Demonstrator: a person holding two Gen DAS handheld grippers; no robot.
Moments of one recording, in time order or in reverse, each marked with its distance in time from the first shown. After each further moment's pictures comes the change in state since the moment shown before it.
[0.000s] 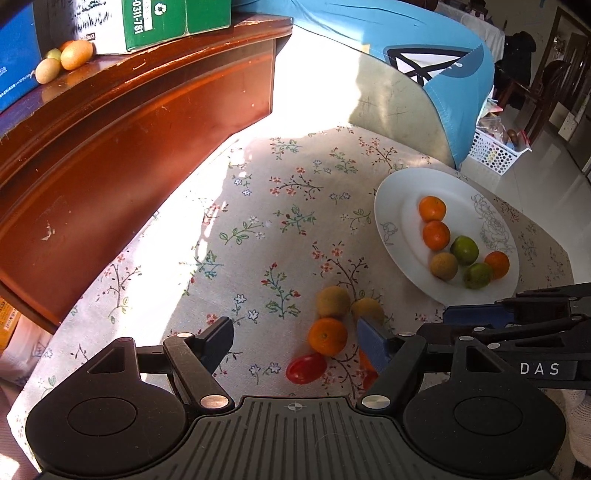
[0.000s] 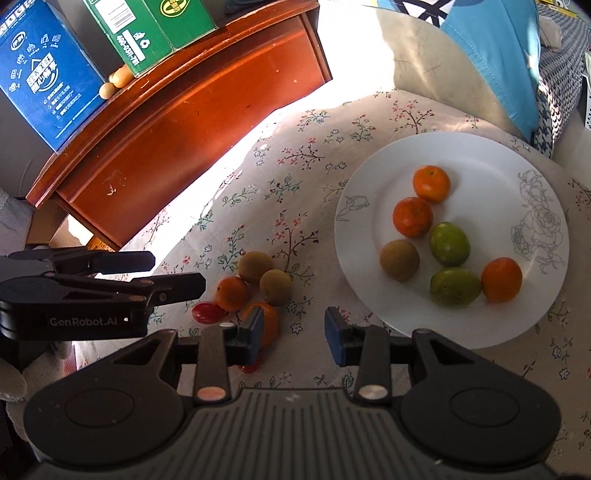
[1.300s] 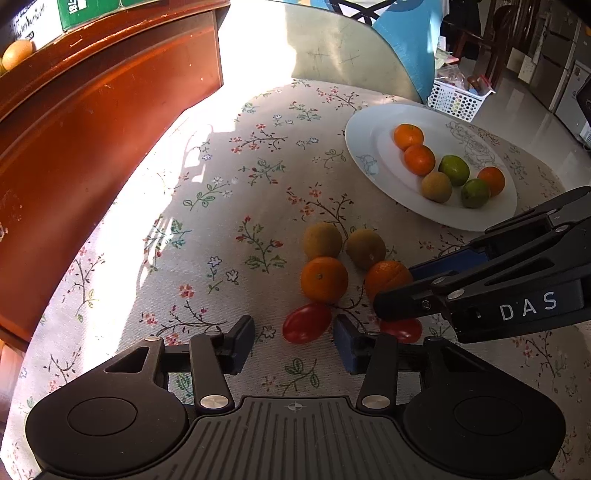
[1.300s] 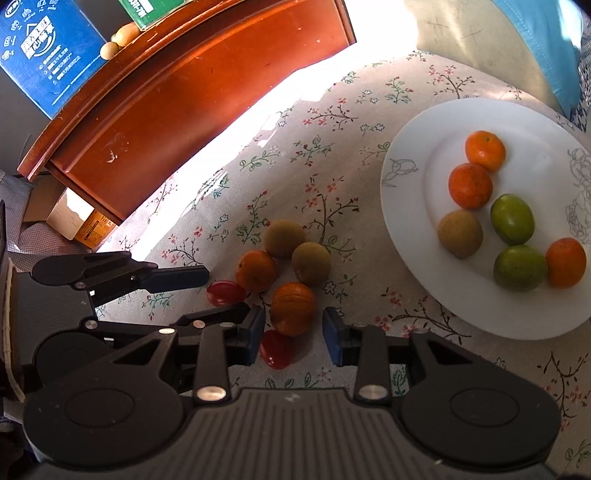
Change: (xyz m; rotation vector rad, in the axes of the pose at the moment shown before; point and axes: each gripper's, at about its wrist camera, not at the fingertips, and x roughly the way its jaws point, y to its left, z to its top) left arm 0.032 -0.005 -0.035 0.201 0.025 -0.051; right arm 0.037 0.021 -0.003 -0.012 0.084 0.015
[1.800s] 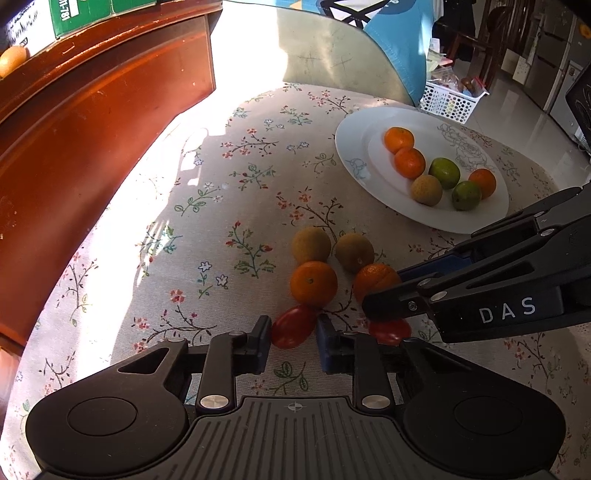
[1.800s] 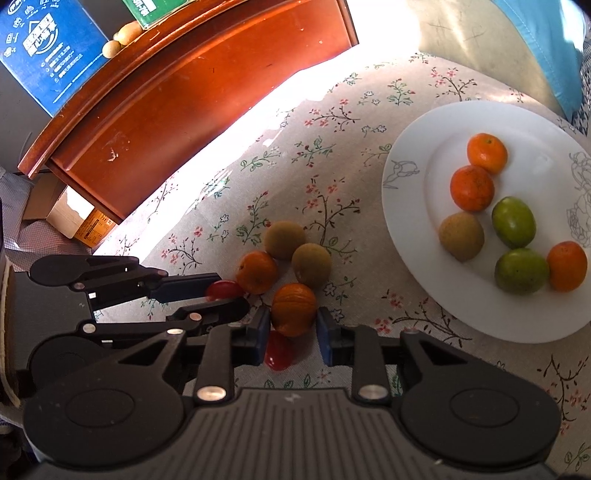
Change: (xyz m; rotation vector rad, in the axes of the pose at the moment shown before) left arm -0.001 -0.004 0.001 0.002 -0.009 -0.018; right arm 0.000 0.002 0.000 -0.011 -0.005 -0.003
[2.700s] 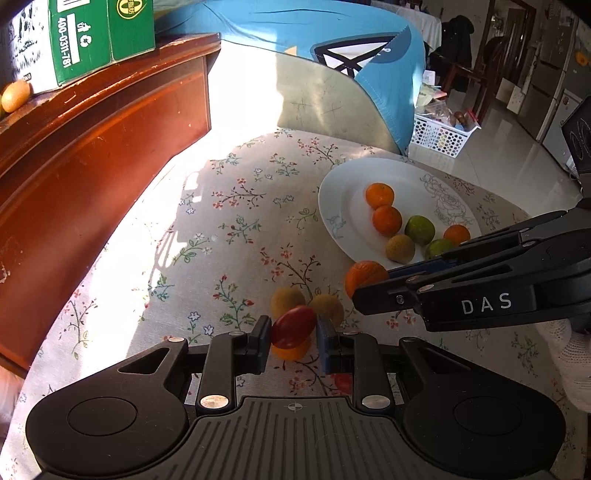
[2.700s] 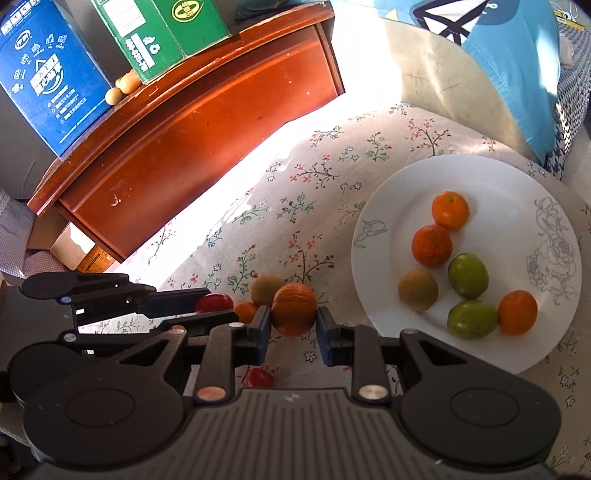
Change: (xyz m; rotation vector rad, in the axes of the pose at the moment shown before) left arm -0.025 -0.010 0.029 -0.035 -0.092 -0.035; right arm -0.035 -0.014 0.016 0.004 -0.121 -0.021
